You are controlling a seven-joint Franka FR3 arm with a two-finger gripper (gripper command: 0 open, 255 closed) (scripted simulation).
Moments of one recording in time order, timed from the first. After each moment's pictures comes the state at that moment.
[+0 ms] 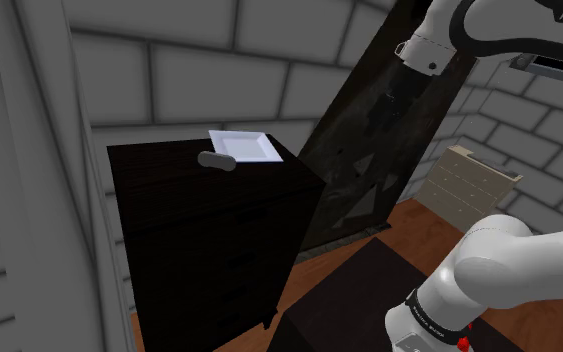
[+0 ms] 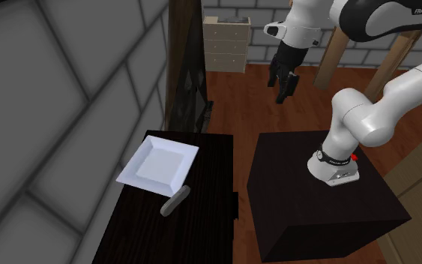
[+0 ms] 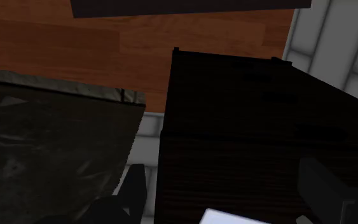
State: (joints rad) arm 0.00 -0.82 -0.02 -2.40 0.01 1.71 -0.03
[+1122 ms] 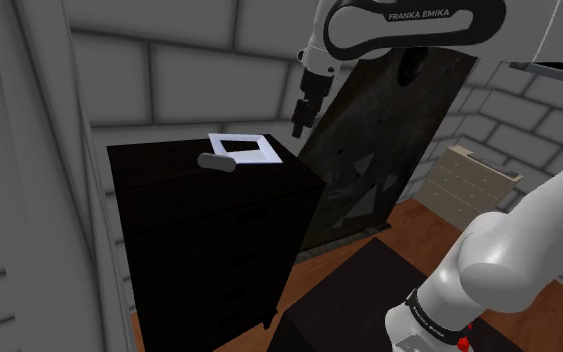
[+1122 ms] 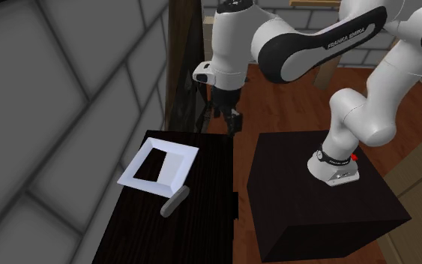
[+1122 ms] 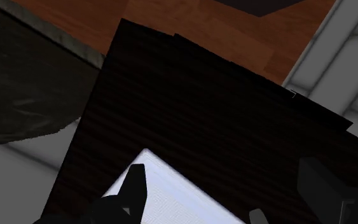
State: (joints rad) arm 0.11 -0.20 0.03 -2.04 -0.02 1.86 -0.24
